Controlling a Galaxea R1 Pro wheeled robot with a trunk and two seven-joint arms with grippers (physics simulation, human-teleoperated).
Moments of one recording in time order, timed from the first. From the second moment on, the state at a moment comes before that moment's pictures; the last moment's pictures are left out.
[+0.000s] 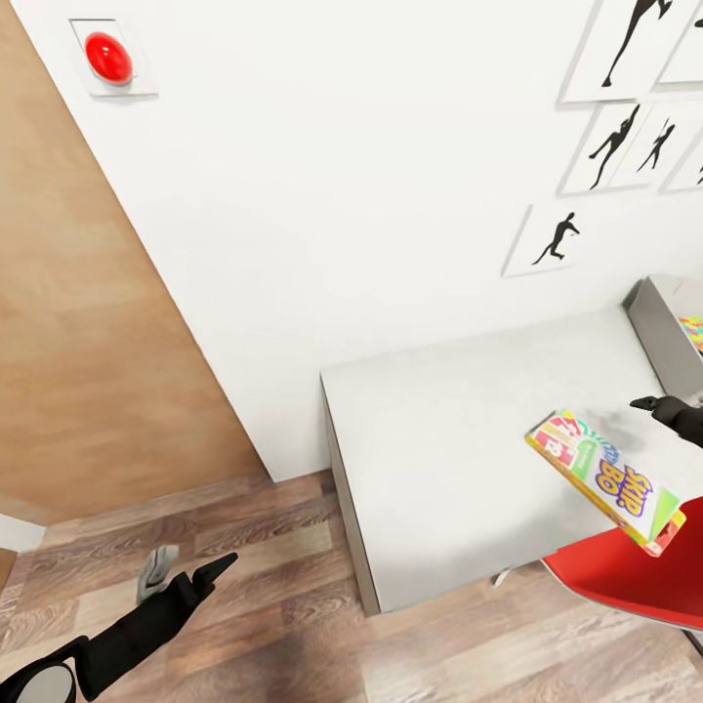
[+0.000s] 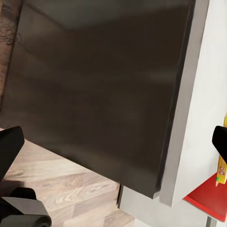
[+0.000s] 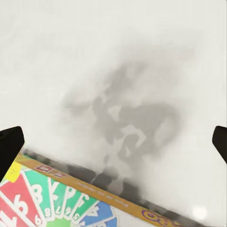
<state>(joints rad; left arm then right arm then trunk) 0.04 0.13 0.21 -1.60 1.01 0.80 -0.21 -1.17 -0.65 -0.24 -0.38 -0.42 0.67 0.17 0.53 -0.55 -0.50</state>
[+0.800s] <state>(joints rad) 0.04 0.13 0.21 -1.60 1.01 0.80 -0.22 -1.16 -0.68 -0.24 -0.36 -0.42 0.71 0.17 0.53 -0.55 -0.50</state>
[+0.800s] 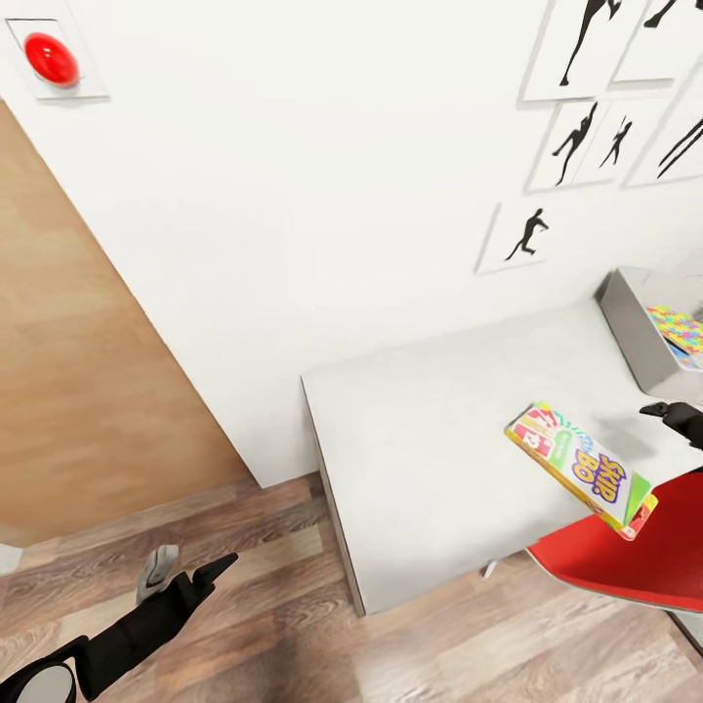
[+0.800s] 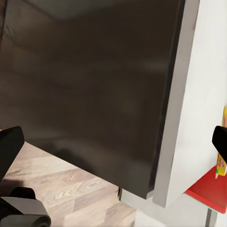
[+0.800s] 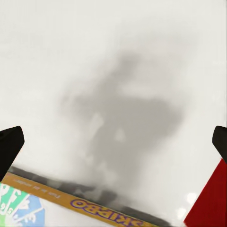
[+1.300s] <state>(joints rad) 0.04 0.13 0.21 -1.60 1.01 0.80 -0.22 -1.16 -0.65 -0.24 -0.34 -0.42 0.74 0.17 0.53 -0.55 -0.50</state>
